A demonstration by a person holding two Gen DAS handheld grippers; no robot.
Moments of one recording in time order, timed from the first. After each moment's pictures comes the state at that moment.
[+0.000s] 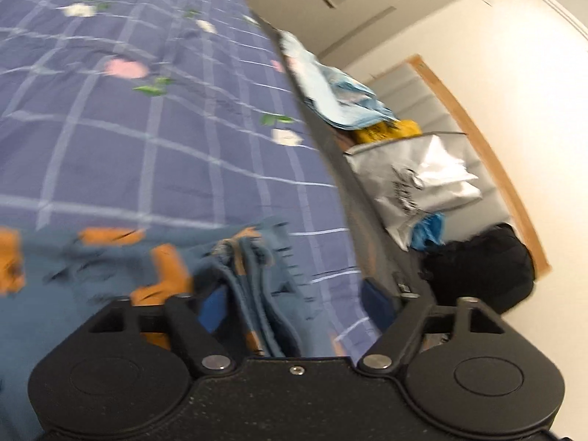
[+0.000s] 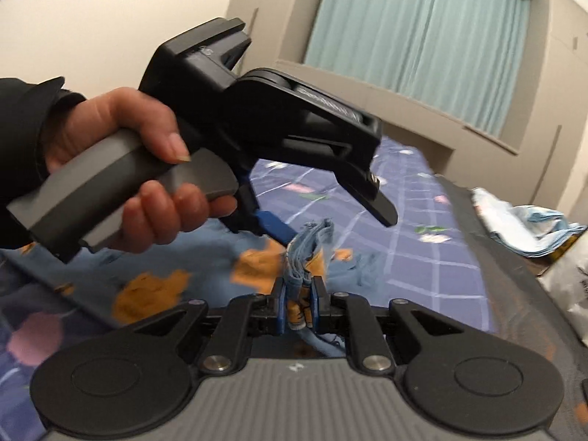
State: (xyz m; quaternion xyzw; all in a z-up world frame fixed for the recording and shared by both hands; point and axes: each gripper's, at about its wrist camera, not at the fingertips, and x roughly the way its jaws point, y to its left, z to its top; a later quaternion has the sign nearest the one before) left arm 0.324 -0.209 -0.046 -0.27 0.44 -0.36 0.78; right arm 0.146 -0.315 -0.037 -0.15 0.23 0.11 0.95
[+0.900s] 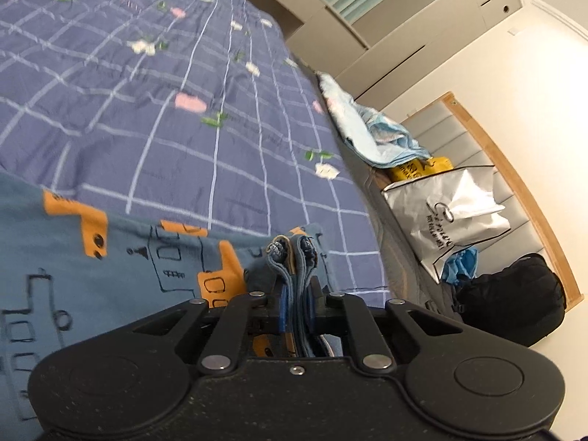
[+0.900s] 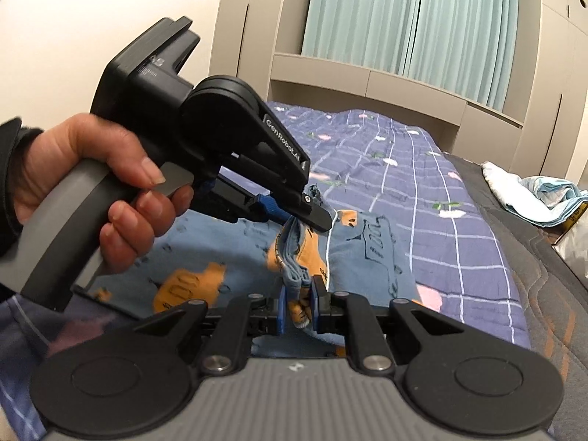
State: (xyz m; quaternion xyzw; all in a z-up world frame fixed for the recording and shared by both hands) left arm 0.284 -0.173 -0.027 -0.27 0.40 -0.29 0.83; right arm 0.131 -0.320 -0.030 -0.09 0.24 0.12 0.96
